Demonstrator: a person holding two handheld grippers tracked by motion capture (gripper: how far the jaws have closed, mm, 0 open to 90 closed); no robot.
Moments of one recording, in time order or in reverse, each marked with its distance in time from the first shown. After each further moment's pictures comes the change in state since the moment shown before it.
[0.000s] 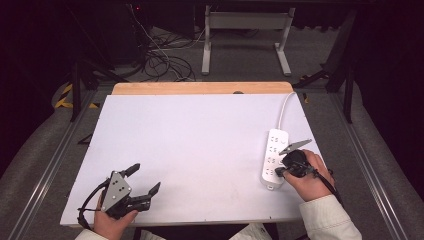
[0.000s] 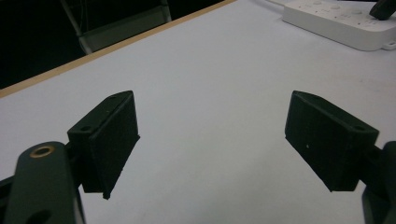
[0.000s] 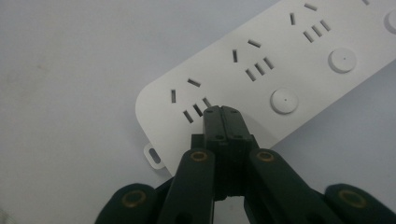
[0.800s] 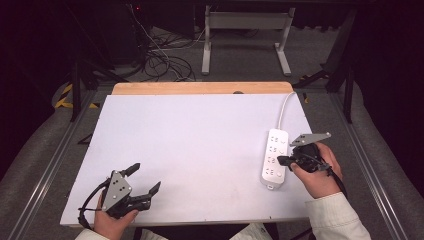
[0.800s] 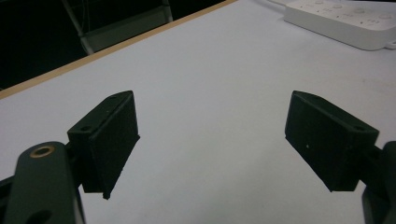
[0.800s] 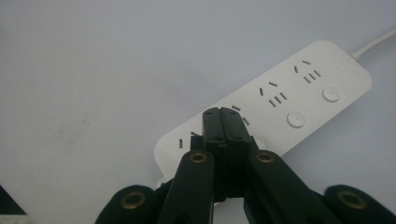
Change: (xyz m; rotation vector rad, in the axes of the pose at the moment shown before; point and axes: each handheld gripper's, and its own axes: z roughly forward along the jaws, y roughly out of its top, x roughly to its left) left arm 0.000 0.000 0.001 0.000 0.007 0.004; right arm -0.003 0.009 -0.040 -0.210 0.003 0.005
